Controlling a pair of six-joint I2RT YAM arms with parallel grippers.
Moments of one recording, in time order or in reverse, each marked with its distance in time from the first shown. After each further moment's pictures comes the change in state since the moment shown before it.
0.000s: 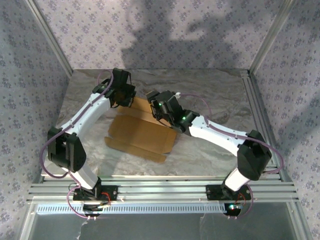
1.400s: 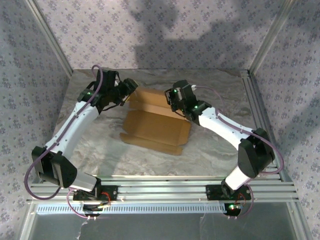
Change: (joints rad) left arm 0.044 -0.201 -0.064 0.040 0.151 0.501; right arm -0.227 -0.018 -0.006 -0.095 -0.116 -0.096
